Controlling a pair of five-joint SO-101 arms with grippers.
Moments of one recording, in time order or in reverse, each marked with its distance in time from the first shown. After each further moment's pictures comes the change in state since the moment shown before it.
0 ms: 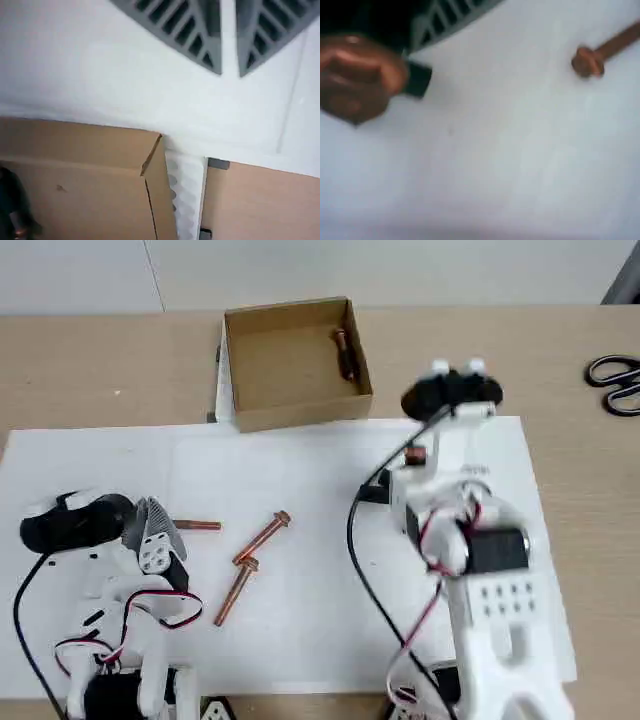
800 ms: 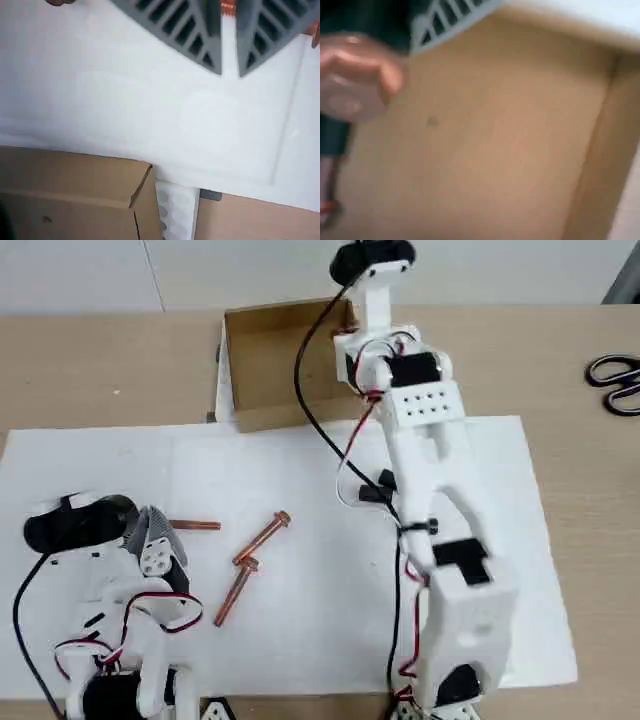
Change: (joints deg) left arm -0.3 -0.1 0.0 3.7 0.0; right arm -4.4 69.8 -66.8 -9.1 4.5
